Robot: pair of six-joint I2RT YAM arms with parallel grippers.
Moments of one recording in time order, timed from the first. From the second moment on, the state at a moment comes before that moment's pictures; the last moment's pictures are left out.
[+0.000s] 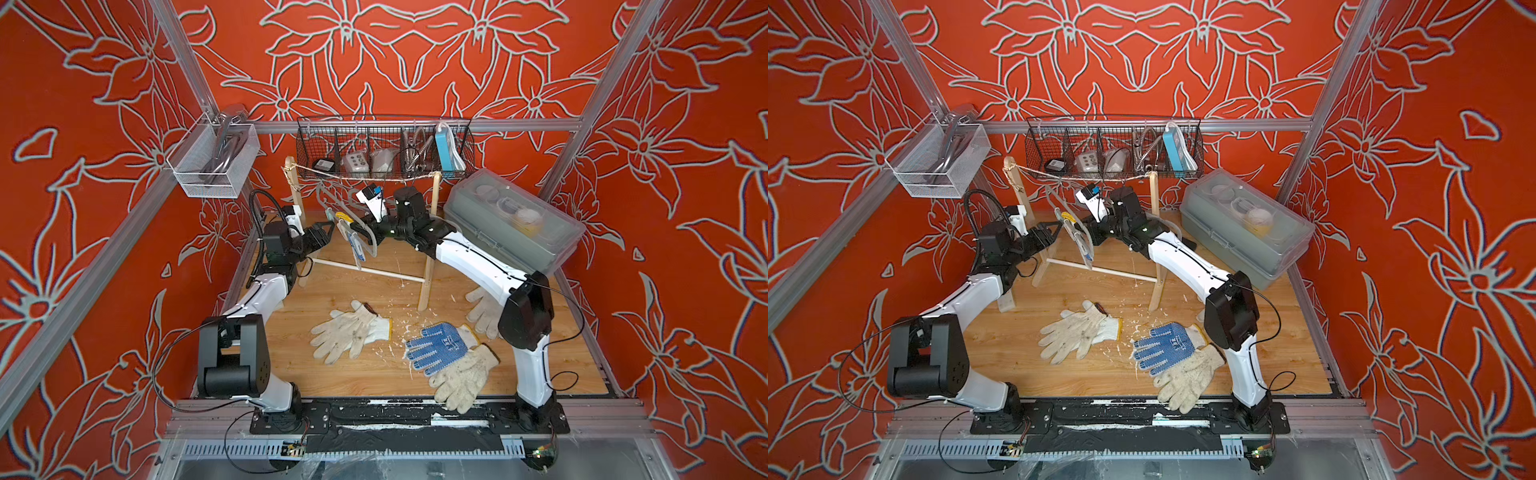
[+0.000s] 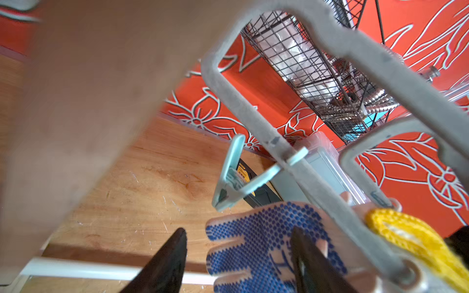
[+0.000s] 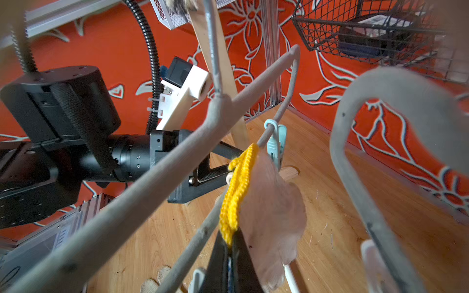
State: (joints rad) left arm 0.12 1.52 0.95 0.33 0.54 -0.62; right arm 0.72 2.04 1.94 -0.23 -0.51 0.10
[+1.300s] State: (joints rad) left arm 0.08 1.71 1.05 0.58 0.67 -0.58; right arm 0.71 2.04 2.04 -0.34 -0.47 0.10
